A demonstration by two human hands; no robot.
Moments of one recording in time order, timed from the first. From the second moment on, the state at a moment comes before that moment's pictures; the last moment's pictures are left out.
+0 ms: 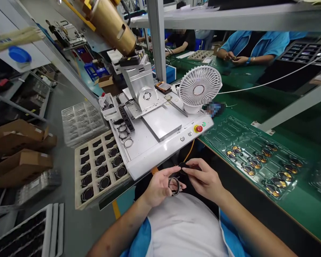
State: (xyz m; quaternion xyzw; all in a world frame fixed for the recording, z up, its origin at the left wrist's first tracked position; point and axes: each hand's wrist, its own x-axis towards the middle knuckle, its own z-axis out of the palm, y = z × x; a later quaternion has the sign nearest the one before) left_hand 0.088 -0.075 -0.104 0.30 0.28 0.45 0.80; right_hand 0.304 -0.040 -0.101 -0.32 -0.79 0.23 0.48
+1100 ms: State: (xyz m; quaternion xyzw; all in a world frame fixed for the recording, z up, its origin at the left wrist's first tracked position) left_hand 0.073 -0.076 -0.118 0.35 0.29 0.44 0.77; right_hand 0.290 -0.024 -0.090 -0.28 -0.80 0.31 0.43
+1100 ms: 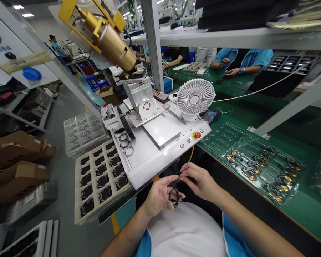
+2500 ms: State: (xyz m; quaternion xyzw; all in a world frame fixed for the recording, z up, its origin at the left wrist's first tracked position) left_hand 0.077 -0.086 -0.147 0.58 0.38 0.45 0.56; right_hand 0.260 -0.018 -0.103 -0.45 -0.46 0.64 0.41
